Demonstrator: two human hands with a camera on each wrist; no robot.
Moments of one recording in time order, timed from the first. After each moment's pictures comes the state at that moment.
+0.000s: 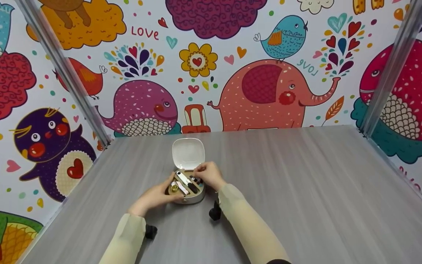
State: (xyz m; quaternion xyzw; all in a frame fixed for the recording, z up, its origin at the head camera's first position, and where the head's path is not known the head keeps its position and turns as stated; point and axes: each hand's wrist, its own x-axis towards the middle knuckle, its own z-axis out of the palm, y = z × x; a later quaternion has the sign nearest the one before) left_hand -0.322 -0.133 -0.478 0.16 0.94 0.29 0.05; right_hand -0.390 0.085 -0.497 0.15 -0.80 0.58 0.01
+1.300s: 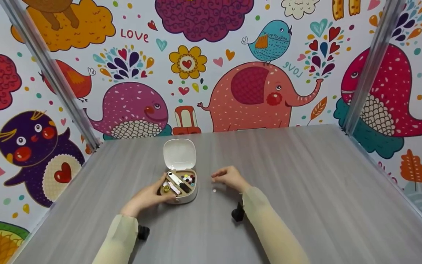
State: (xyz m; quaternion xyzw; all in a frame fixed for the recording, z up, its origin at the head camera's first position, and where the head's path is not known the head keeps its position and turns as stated) left_hand -0.323 -0.135 -0.480 0.16 0.93 0.31 0.05; right_hand -0.366 0.185 -0.498 0.15 -0.83 0.53 -0.07
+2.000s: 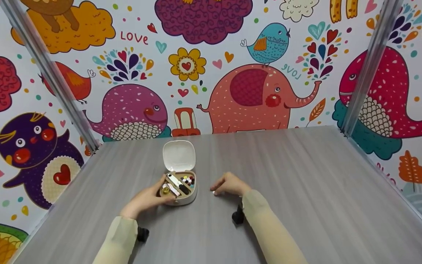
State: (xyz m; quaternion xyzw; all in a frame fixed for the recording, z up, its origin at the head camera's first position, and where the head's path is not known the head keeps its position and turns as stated) left_hand -0.322 -0.135 -0.481 0.16 0.94 0.31 0.04; right_hand -0.364 0.189 -0.504 0.22 -0.86 0.45 -0.10
